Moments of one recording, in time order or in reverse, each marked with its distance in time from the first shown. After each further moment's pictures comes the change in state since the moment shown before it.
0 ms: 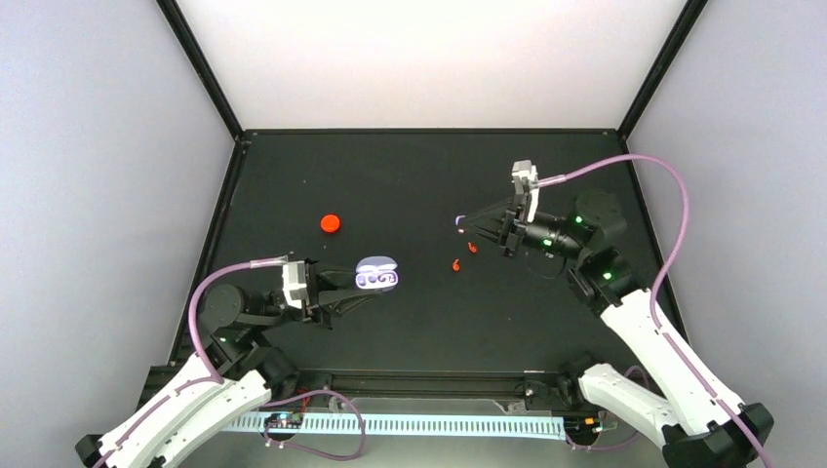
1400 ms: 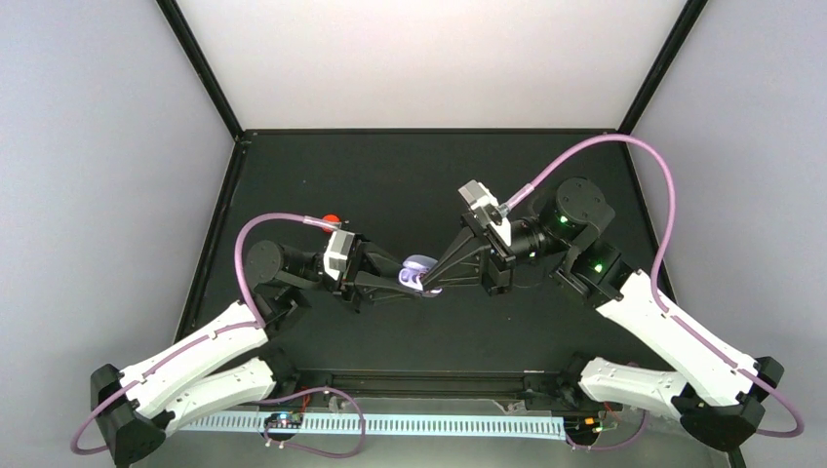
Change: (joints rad) left arm -0.079 0.454 0.193 0.362 0.288 -0.193; right arm 0.375 0.125 0.315 0.027 -0.320 0.039
